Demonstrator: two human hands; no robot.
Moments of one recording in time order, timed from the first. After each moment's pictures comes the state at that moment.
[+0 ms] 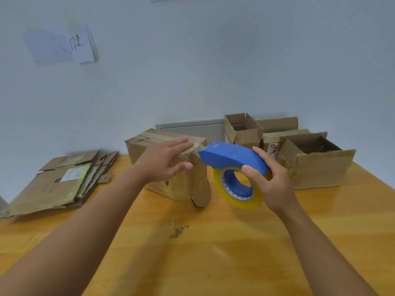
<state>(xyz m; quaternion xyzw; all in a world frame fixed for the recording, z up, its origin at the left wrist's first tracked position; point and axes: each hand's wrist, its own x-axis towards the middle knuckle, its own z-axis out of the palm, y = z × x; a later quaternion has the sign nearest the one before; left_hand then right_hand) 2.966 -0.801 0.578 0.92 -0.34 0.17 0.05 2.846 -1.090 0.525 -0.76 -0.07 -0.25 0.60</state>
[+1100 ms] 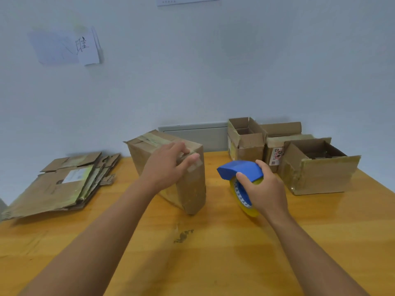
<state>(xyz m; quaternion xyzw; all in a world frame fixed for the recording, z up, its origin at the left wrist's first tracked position) 2.936 -0.812 0.577 0.92 -0.24 0.21 0.21 2.877 -1.071 0.501 -0.86 0.11 -0.27 0.42</state>
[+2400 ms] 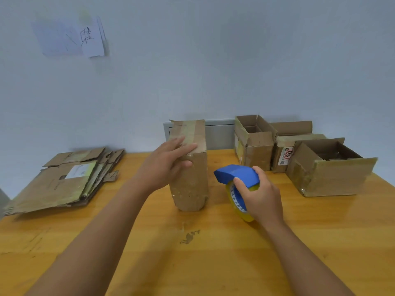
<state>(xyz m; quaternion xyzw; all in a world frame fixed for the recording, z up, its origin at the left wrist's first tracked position) 2.943 -0.782 0.574 0.93 -0.28 0.18 0.18 2.891 -1.043 0.476 -0.87 0.10 -0.26 0.41</state>
